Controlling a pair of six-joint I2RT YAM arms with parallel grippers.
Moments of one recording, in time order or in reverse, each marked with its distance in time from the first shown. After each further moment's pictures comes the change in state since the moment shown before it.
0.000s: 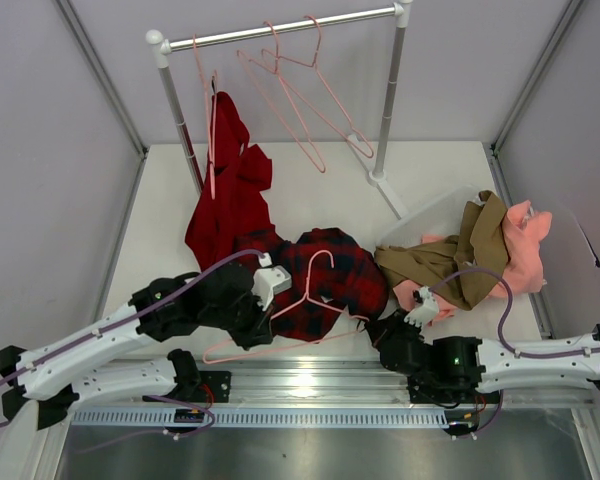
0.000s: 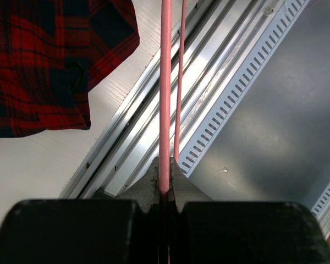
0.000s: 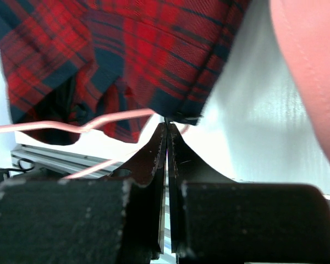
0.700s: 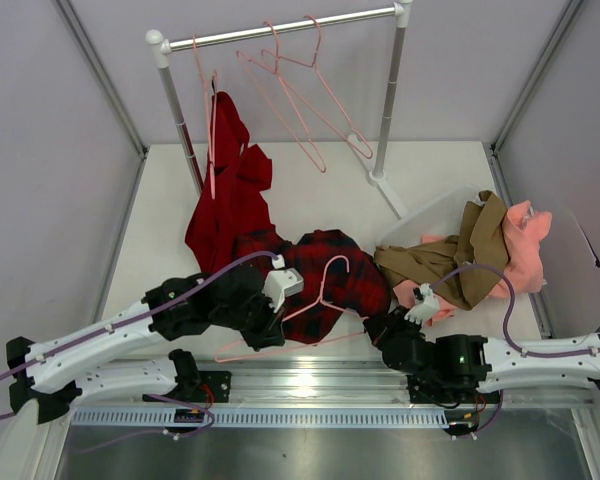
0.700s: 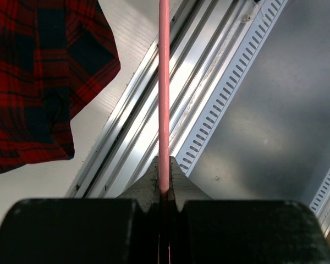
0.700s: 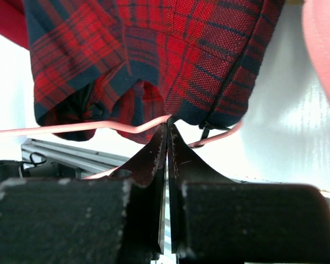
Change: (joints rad) left arm -0.029 0.051 -0.026 0.105 0.042 0.010; right arm 0.013 -0.026 0.056 -0.031 0.014 -0.043
